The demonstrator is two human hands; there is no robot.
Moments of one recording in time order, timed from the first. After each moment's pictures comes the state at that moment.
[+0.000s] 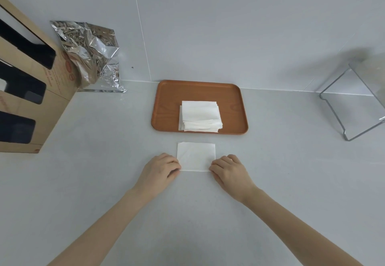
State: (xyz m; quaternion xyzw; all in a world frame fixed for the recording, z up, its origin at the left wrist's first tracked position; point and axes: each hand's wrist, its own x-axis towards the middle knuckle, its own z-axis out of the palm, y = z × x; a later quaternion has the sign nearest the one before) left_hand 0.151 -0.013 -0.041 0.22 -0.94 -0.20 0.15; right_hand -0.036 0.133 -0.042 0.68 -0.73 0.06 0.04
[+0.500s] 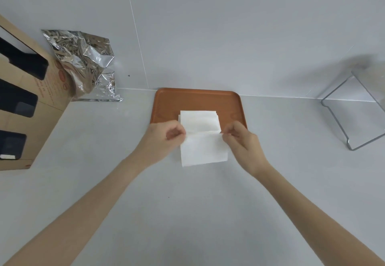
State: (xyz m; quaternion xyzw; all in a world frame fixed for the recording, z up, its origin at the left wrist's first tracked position) left_hand 0.096 -0.062 0.060 0.28 -0.81 -0.49 0.19; right_hand -0.066 0.088 0.059 0.42 -0.75 0.46 -0.23
